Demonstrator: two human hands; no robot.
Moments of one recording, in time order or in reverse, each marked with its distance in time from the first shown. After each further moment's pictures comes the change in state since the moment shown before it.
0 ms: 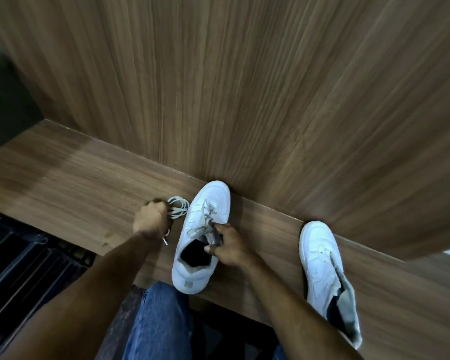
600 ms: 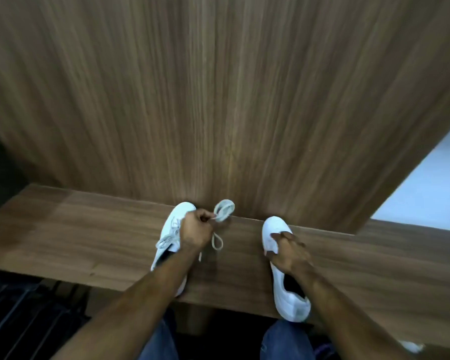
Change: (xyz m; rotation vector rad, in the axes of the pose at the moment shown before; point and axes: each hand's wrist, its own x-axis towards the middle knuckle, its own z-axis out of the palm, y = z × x) left_hand -0.113 0.160 -0.017 -0.872 0.063 0.180; right_hand -0.118 0.148 -0.107 -0.419 0.393 0.204
